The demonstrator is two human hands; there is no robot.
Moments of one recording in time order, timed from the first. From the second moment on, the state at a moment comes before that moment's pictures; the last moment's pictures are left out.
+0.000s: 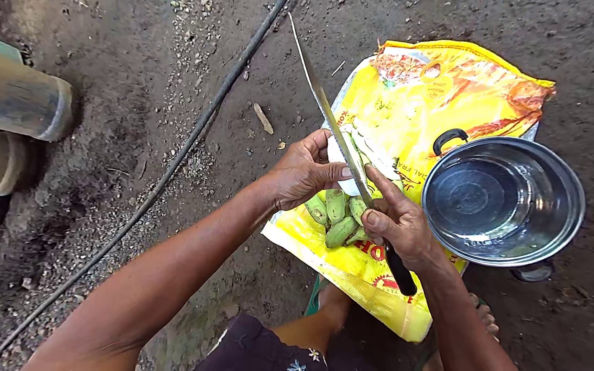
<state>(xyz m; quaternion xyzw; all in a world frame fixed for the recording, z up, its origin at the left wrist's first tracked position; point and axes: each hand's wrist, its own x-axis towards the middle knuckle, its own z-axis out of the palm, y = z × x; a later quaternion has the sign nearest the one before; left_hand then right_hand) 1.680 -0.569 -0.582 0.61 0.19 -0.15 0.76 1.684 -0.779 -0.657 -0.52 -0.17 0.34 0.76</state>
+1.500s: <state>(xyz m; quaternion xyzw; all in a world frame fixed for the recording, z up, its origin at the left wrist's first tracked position) 1.692 -0.570 -0.585 0.62 0.12 -0.21 0.74 1.682 -0.766 -0.666 -0.37 -0.09 0.32 0.87</state>
